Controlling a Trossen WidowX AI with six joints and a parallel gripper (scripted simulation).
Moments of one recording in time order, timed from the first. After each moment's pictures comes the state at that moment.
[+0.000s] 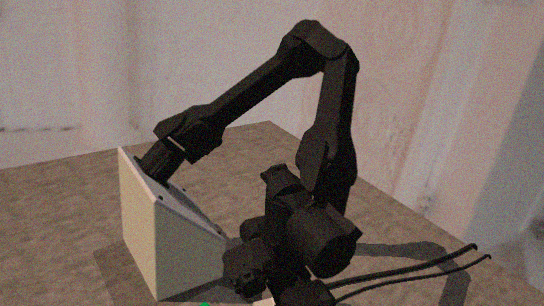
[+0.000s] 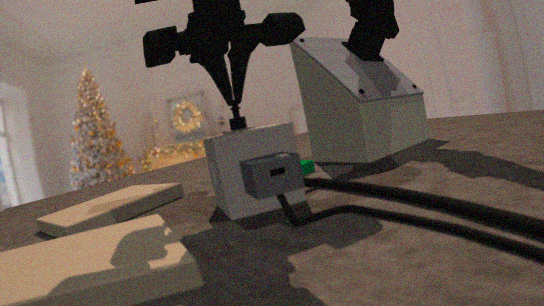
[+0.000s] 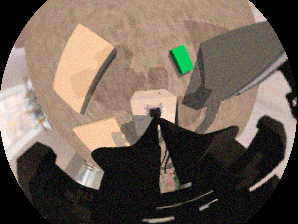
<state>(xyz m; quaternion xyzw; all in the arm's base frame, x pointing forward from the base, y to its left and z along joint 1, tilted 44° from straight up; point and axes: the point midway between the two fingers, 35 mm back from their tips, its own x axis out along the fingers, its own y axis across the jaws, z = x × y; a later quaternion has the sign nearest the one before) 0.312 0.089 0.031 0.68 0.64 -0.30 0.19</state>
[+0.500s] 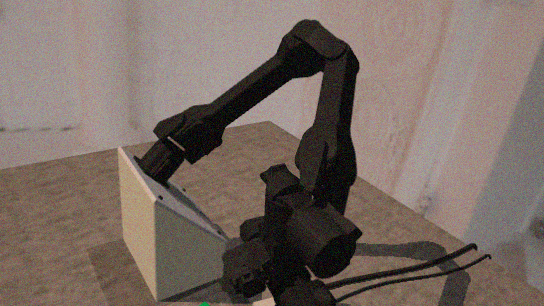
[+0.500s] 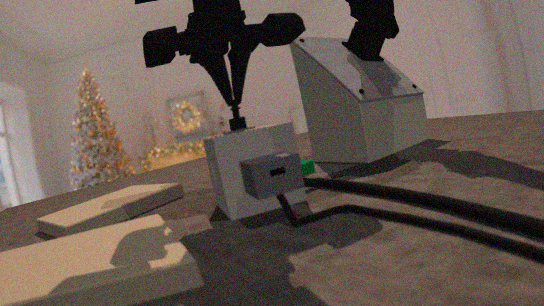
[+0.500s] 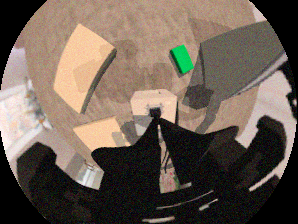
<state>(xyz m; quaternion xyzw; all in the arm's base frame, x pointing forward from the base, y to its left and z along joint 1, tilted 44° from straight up) 0.312 0.090 0.030 0.69 0.64 -0.30 0.19</state>
